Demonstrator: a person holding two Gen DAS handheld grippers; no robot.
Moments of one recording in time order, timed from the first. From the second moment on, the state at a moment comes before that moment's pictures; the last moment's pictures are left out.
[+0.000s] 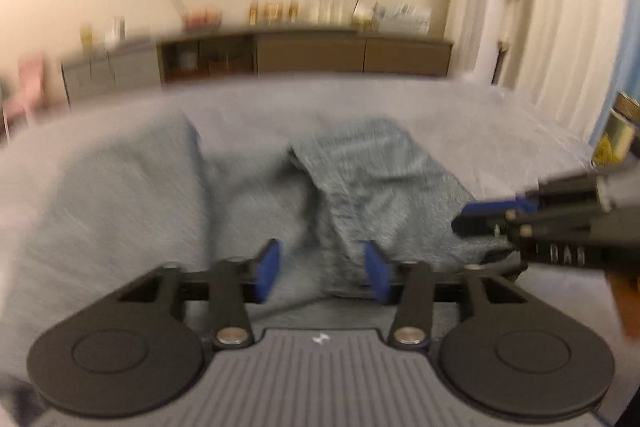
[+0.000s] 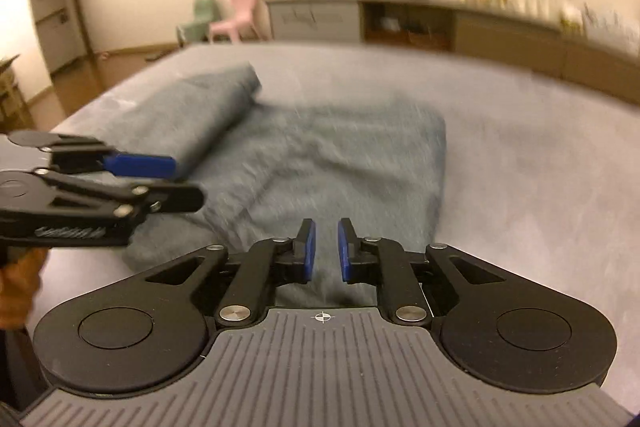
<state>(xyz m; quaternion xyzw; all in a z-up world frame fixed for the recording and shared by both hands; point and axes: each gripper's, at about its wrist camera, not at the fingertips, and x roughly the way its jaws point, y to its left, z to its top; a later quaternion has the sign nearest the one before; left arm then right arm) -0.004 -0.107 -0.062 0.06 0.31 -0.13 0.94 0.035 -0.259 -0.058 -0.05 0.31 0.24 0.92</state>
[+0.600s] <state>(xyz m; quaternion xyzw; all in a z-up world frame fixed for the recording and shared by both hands) 0.043 -0.127 0.004 -0.02 0.35 -0.25 0.90 0.041 -0.278 -0.085 0.04 0.36 0.12 0.92</state>
